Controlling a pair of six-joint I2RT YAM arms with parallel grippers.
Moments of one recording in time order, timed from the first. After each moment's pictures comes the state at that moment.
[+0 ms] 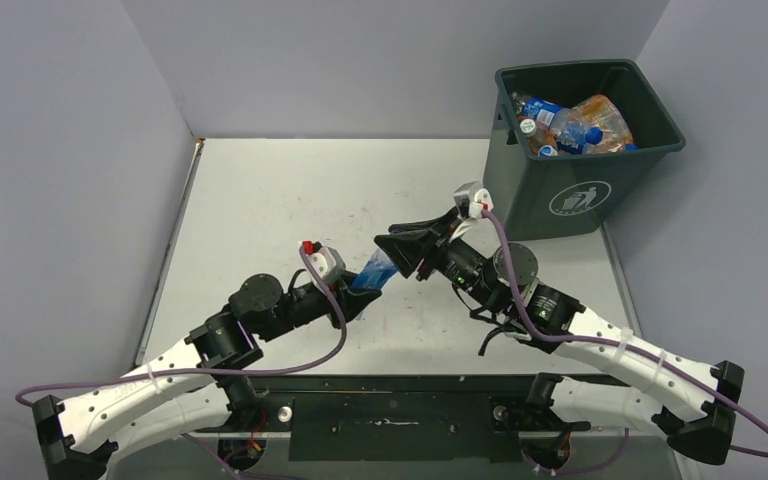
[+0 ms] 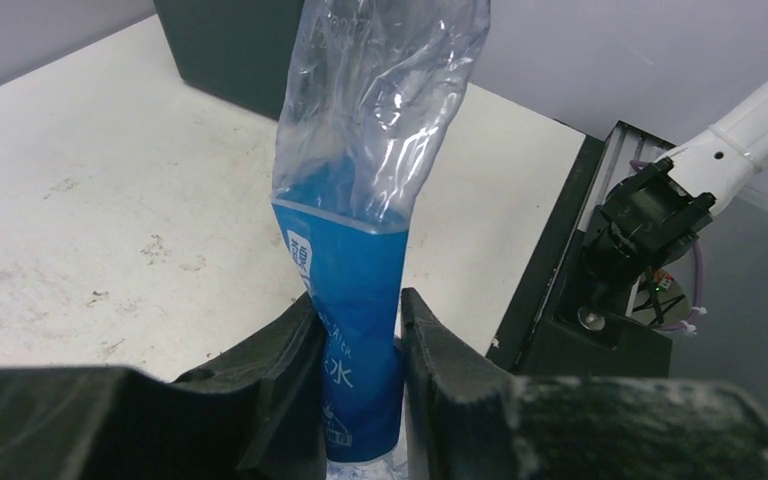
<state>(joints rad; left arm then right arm) -1.00 0.73 0.67 0.01 0.07 -0.16 1.02 0.95 0.92 0.18 0.13 0.38</state>
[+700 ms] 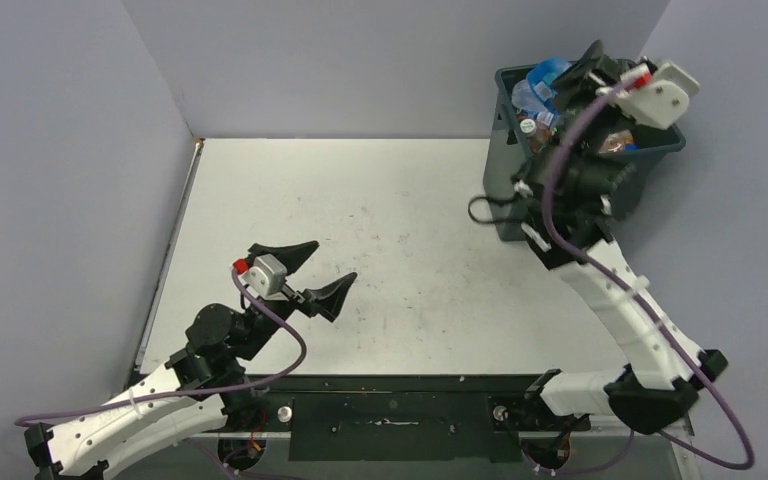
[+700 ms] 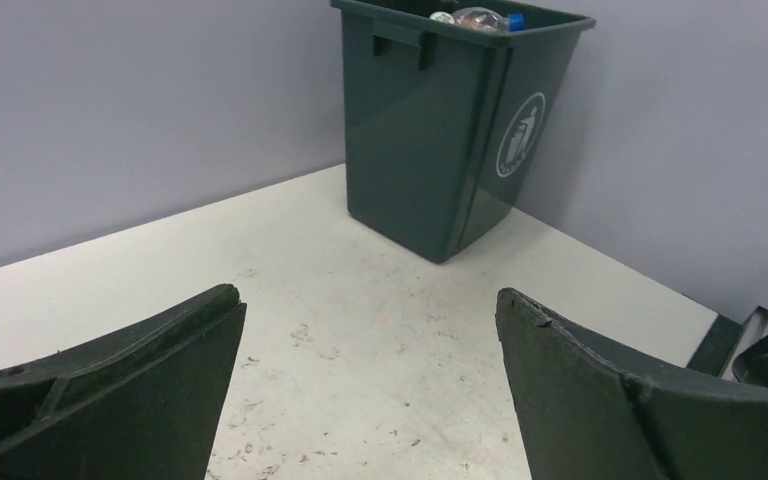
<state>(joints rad) -1.00 0.49 0.51 0.24 -0.23 -0.07 0.78 1.21 1.58 0.66 1.00 -0.50</state>
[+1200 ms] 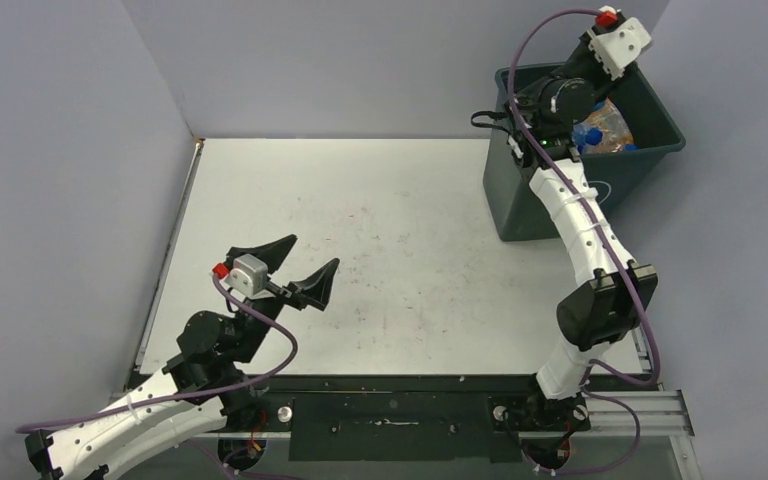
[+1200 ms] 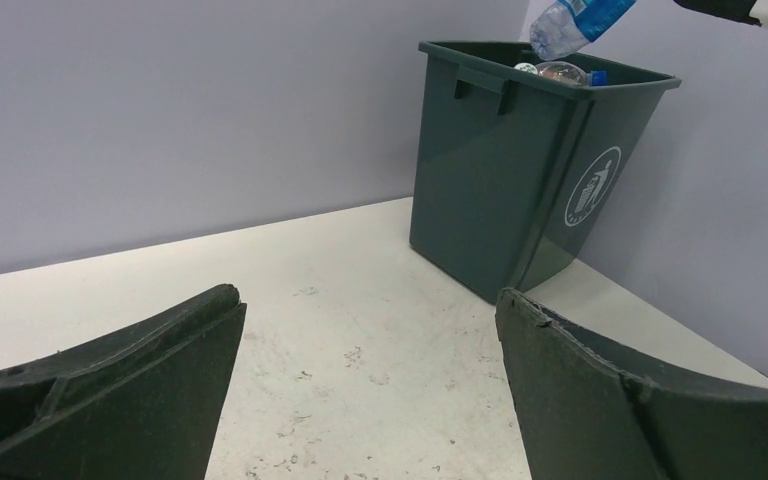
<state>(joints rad) -0.99 0.43 0.47 0.30 -0.42 -0.04 0.28 1.73 1.85 0.76 1.22 -0.48</state>
